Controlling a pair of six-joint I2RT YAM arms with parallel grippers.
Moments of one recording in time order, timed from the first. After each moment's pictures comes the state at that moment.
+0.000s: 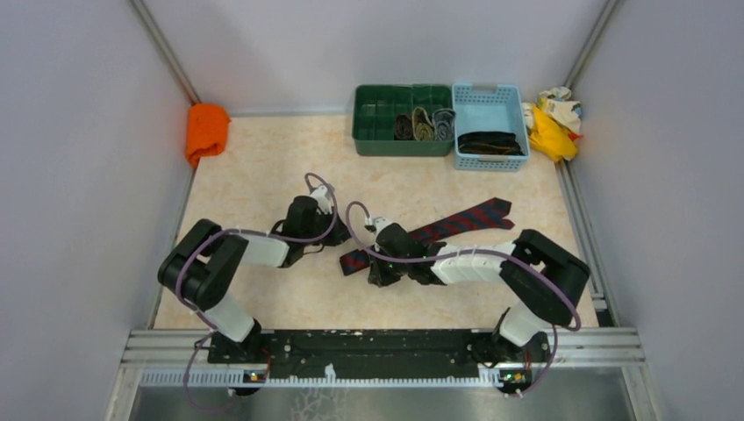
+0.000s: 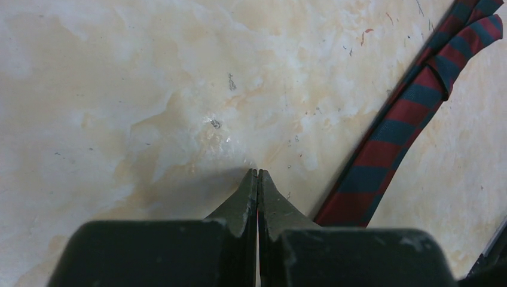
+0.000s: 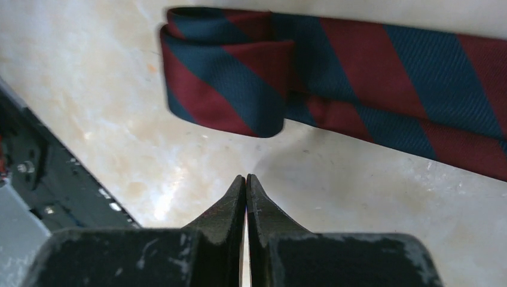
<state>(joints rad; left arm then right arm) -0.51 1.65 0.54 0.54 0.22 -0.51 0.99 1.53 0.70 0.03 -0.10 0.56</state>
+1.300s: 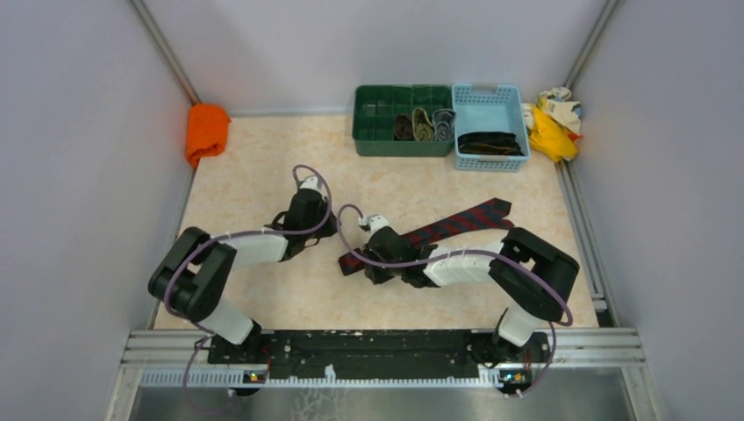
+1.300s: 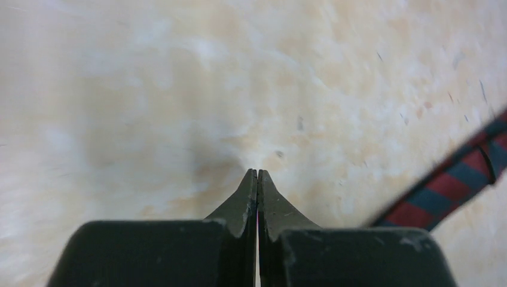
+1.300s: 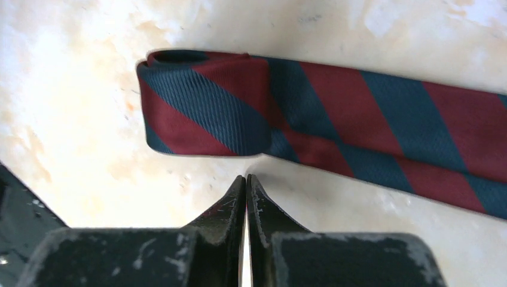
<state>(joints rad) -0.53 1.60 0.60 0.36 -0.02 -0.60 1.02 1.63 0.70 0.18 0.02 0.54</state>
